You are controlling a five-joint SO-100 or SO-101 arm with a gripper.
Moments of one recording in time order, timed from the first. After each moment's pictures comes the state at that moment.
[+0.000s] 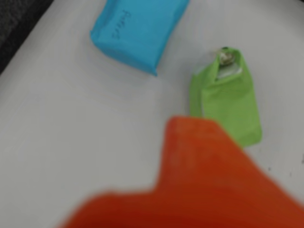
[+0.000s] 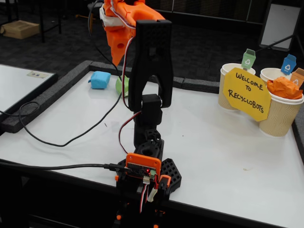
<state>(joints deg) -36.7 86.7 77.9 80.2 8.3</state>
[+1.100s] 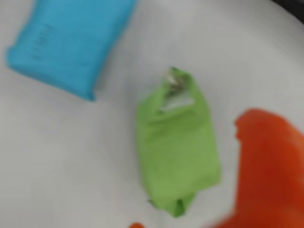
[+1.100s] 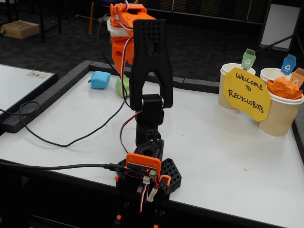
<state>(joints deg) -30.8 69.0 66.7 81.4 38.1</state>
